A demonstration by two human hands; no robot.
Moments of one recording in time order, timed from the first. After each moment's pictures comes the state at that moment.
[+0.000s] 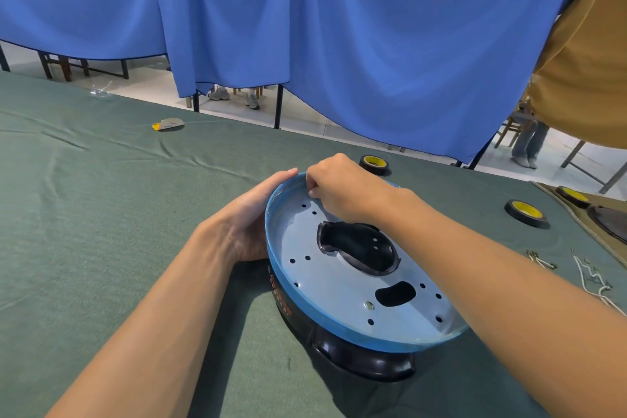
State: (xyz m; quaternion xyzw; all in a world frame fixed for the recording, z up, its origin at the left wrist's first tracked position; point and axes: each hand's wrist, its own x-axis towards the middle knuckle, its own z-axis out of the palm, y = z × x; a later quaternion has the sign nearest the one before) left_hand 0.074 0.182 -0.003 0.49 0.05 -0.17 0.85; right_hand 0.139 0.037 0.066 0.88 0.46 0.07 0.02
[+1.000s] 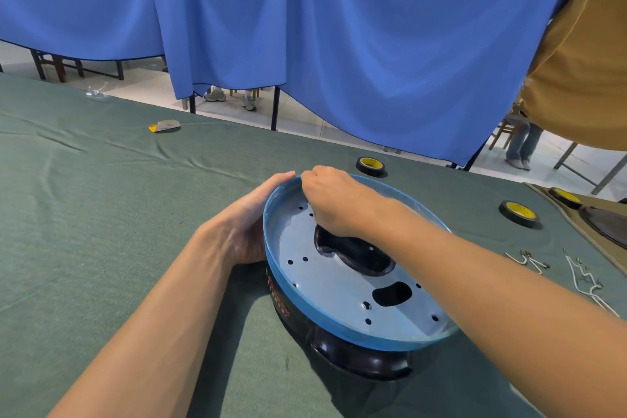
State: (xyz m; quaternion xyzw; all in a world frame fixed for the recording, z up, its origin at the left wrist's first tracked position) left_hand 0.073 0.182 -0.002 0.50 0.07 -0.17 0.85; right_hand 0.122 0.035 0.059 0.88 0.46 0.10 0.04
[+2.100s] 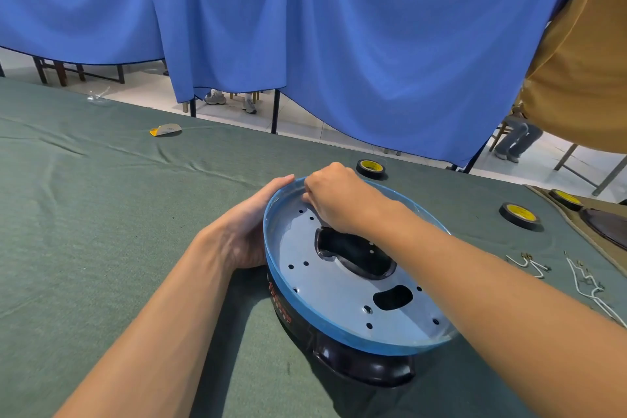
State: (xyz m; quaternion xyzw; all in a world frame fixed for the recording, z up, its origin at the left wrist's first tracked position) left_hand 0.069 0.180 -0.001 0.49 0.08 -0.16 0.85; right_hand 0.130 0.037 0.060 0.89 0.44 0.11 0.02
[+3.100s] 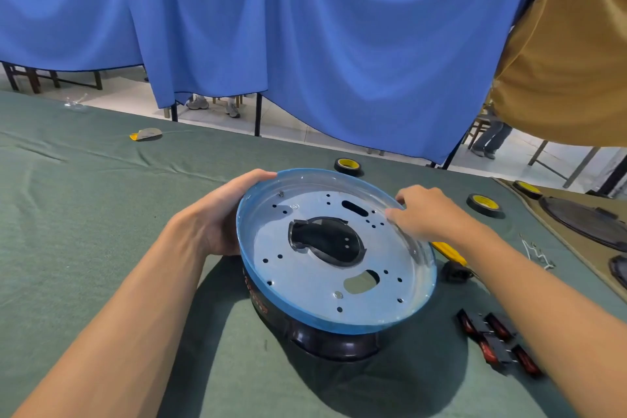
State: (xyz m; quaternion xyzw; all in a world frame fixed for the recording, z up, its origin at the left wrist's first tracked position) left_hand 0.058 0.179 0.021 0.58 0.12 -0.16 0.79; right_hand 0.131 -0.099 0.072 0.99 0.12 -0.01 -0.06
